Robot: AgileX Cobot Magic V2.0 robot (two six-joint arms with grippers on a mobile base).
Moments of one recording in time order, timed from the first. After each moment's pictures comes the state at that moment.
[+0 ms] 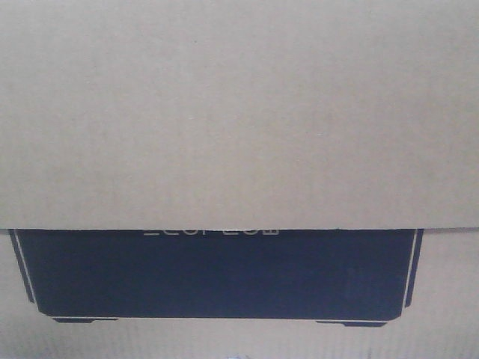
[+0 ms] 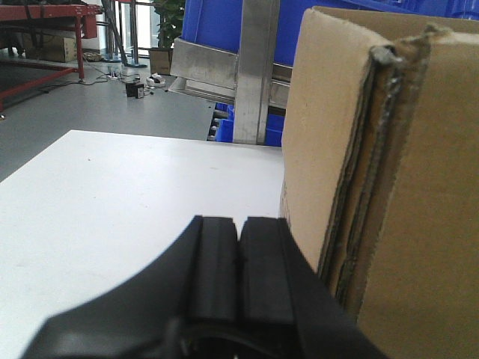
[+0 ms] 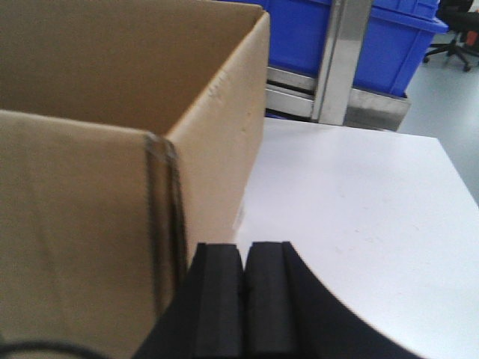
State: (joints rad) left arm -0.06 -0.01 0.03 -0.05 0.04 -0.01; right arm 0.06 -0.01 -0.26 0.07 0.51 -0.08
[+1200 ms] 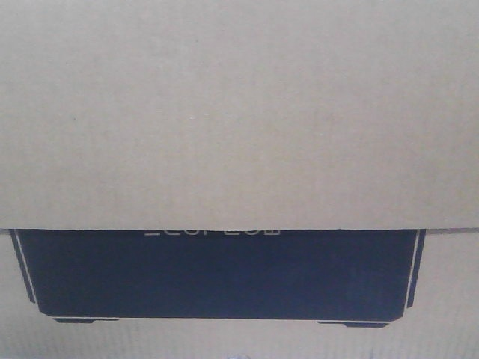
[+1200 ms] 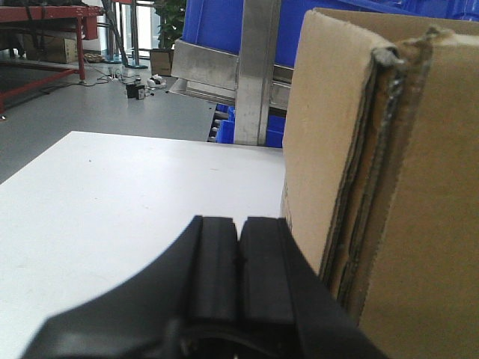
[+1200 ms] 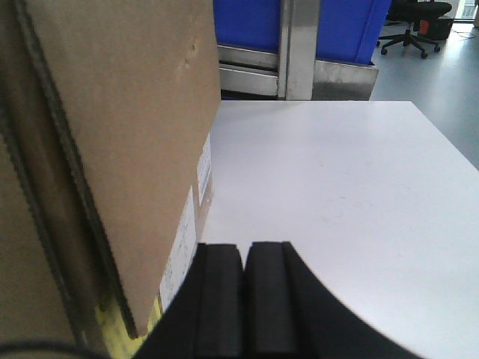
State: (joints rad) left arm -0.06 -0.01 0.03 -0.05 0.04 -0.01; right arm -0.01 -0.01 0.03 0.13 0.18 -0.07
